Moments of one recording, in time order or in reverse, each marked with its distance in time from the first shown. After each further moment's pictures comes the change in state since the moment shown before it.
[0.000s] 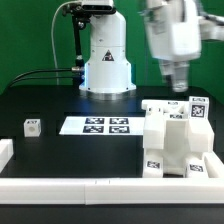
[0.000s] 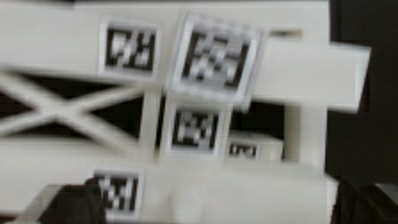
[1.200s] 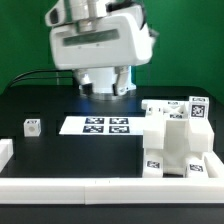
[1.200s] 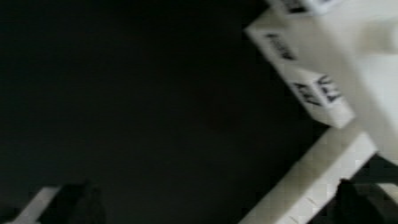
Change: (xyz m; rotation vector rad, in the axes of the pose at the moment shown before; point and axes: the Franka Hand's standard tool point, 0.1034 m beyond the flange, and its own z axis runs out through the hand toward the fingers) arm 0.109 0.041 0.012 -0.061 0.035 -0.825
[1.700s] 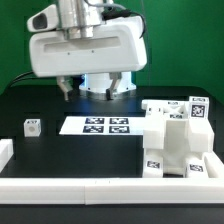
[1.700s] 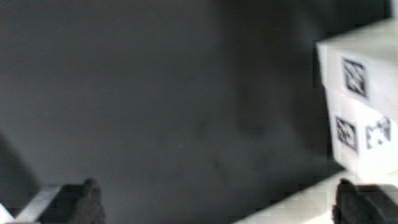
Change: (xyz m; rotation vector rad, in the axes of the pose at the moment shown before) arm 0.000 0.029 0.007 0.004 -0.046 -0.367
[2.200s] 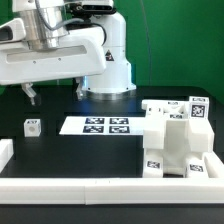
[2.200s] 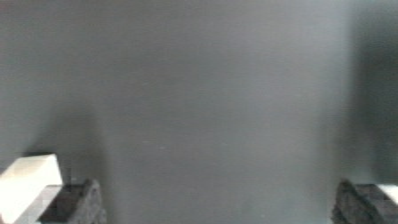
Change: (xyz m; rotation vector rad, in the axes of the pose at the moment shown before) arm -0.022 0.061 0.001 -0.029 -0.066 -0.284
